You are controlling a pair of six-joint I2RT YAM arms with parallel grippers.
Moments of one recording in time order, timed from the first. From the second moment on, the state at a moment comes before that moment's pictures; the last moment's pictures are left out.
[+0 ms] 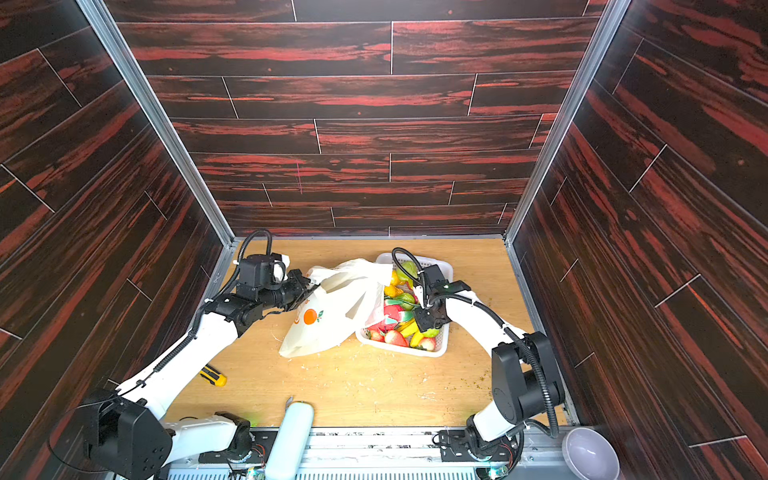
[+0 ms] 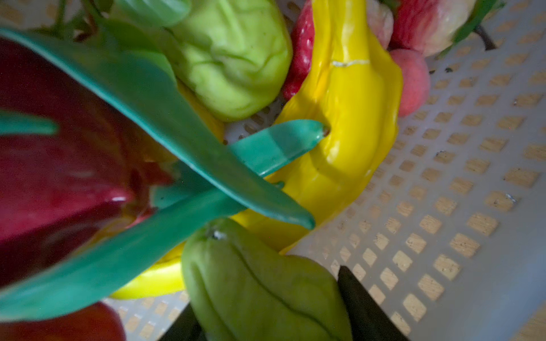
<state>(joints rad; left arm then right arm) -0.31 1.28 1.03 -0.32 0.39 -1.00 0.39 1.57 1.11 -0.81 0.03 -0.03</state>
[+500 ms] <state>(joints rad) -0.31 1.28 1.03 -0.32 0.39 -1.00 0.29 1.32 1.09 -0.78 -0.05 0.05</state>
